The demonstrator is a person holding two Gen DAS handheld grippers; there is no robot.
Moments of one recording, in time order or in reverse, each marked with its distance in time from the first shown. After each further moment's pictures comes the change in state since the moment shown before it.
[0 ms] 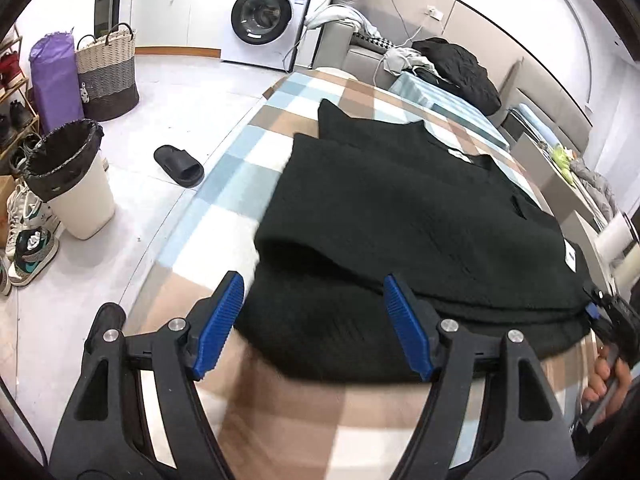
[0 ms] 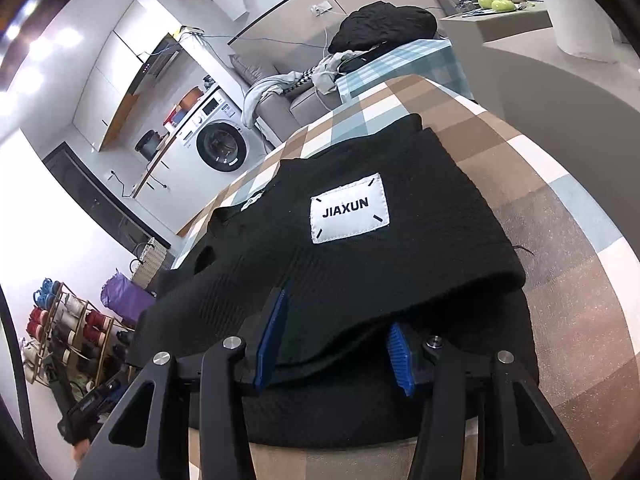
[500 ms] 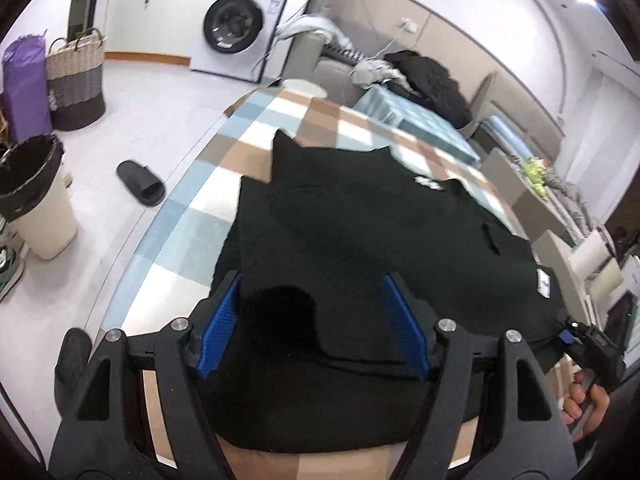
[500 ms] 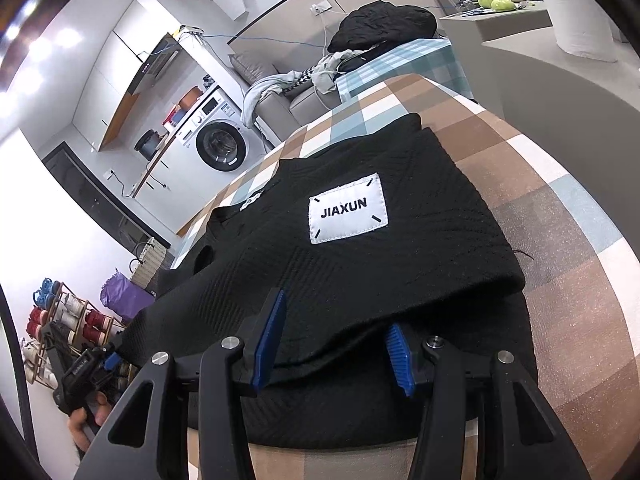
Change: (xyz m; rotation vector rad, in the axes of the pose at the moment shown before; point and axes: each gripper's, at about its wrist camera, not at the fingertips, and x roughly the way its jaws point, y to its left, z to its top) left arm 0.036 -0.028 0.041 -0.003 -0.025 -0.117; right arm 0.001 -0.001 0.001 0.000 0.002 -0.004
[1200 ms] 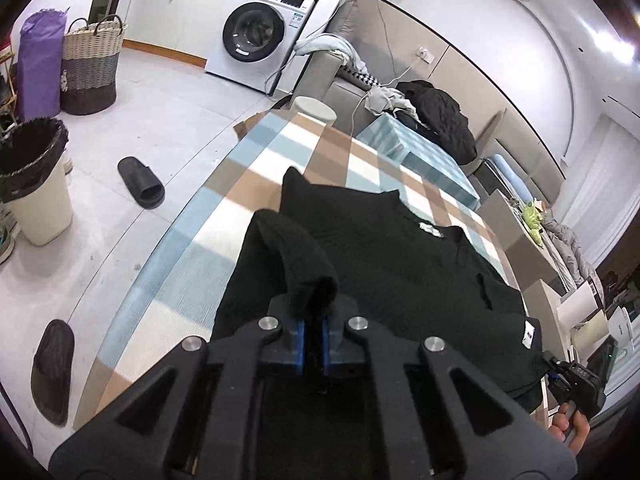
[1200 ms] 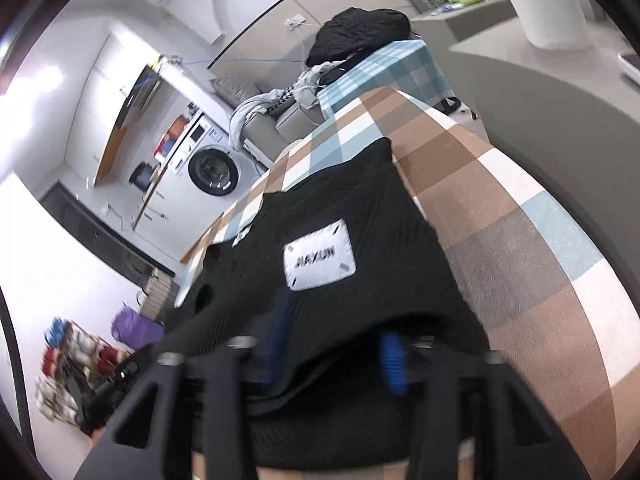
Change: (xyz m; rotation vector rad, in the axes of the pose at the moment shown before) left arm -0.010 0.011 0.027 -0.108 -0.089 -0.045; right arm -0.008 -0.035 0.034 0.162 -0.030 -0.002
